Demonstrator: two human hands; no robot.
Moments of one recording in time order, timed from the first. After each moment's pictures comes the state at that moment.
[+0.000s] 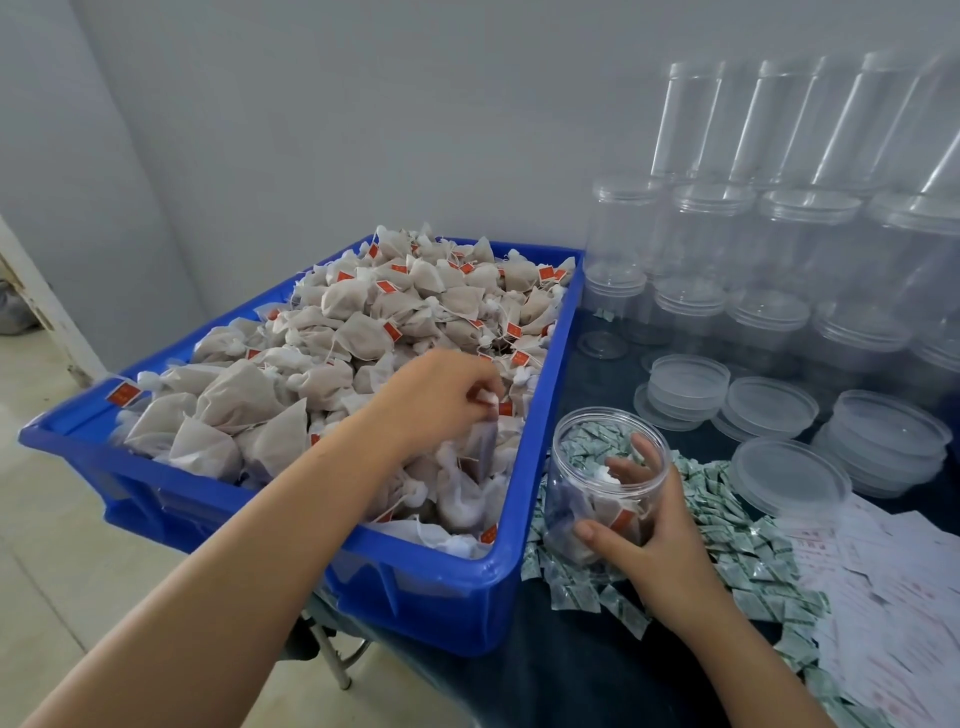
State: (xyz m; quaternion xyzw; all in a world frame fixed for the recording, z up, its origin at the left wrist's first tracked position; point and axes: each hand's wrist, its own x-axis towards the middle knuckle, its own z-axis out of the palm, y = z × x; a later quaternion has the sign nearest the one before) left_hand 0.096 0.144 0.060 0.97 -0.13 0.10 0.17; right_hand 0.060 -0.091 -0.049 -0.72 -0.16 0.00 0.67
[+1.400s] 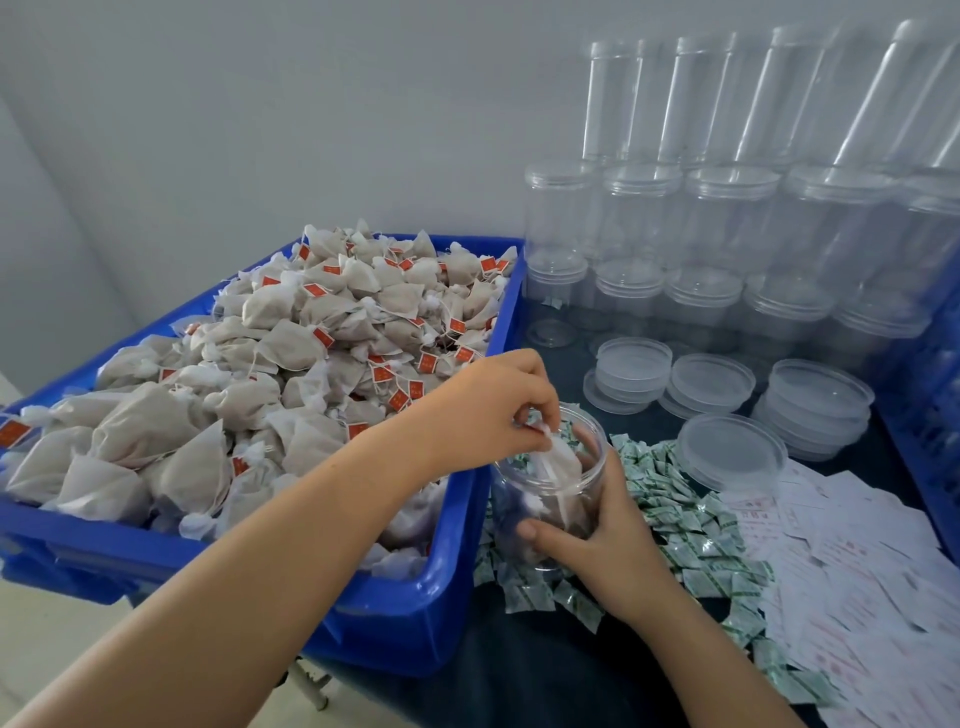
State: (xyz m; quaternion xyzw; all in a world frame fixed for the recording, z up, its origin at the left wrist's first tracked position) left_hand 0.098 0.070 0.069 0.93 -0.30 0.04 0.20; right_hand 0.065 -0.091 -0.056 -0.70 -0.16 0.02 0.69
